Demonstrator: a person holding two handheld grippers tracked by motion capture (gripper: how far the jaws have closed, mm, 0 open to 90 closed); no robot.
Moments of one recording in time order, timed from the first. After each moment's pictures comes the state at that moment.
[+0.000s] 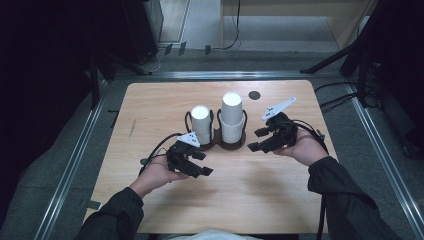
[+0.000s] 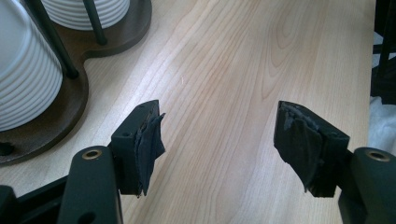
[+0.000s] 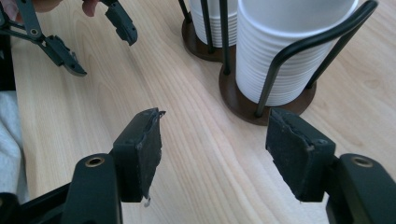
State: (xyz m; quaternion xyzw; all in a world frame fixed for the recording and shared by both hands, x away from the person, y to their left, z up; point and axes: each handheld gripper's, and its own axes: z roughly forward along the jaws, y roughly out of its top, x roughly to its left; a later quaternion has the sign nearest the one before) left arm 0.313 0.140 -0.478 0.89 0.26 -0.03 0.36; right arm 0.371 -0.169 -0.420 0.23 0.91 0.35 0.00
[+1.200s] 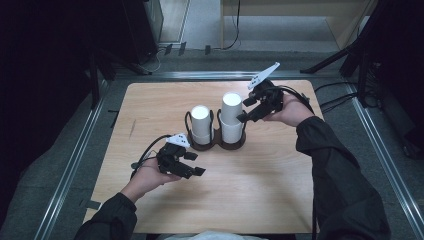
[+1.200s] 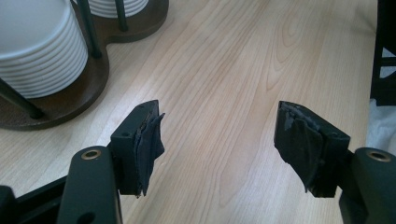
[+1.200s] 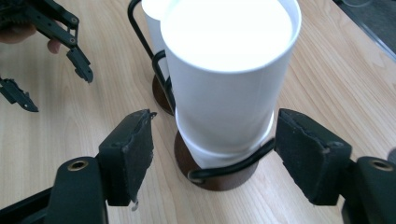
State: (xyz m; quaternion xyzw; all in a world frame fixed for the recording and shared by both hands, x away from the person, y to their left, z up) left arm 0.302 0.164 -0.476 0.88 0.29 -0.02 0.37; right arm 0.447 -0.134 -0.381 0.16 0.92 0.36 0.02
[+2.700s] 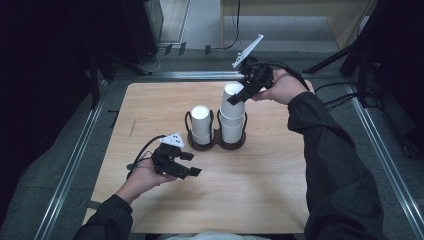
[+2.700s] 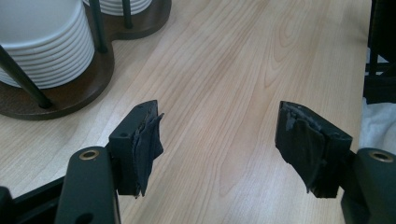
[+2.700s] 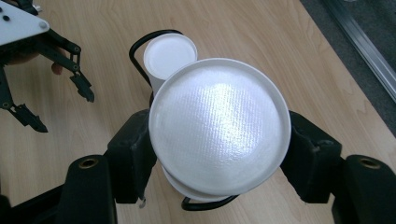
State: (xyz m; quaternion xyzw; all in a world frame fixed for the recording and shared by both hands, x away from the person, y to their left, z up) left arm 0.301 0.175 -0.475 0.88 0.29 -0.02 0.39; right arm 0.460 -0.096 -0.316 0.16 0.94 0.31 0.03
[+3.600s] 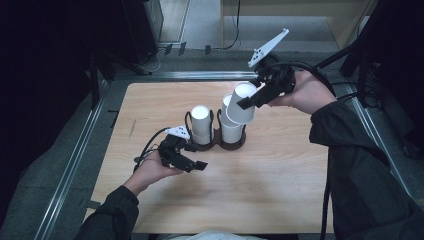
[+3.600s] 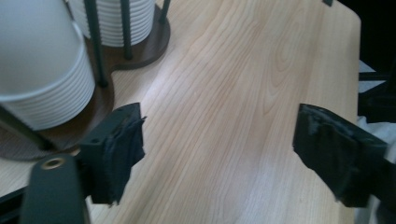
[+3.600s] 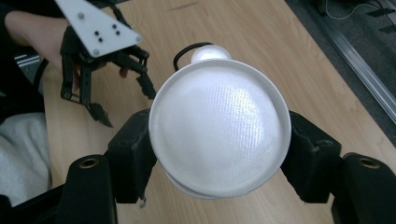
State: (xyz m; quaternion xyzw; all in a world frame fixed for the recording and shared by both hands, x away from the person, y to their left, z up) left arm 0.323 0.161 -0.468 0.87 0.28 -0.04 0.41; right arm 0.396 -0.126 -0.271 0.15 0.93 0.33 0.04
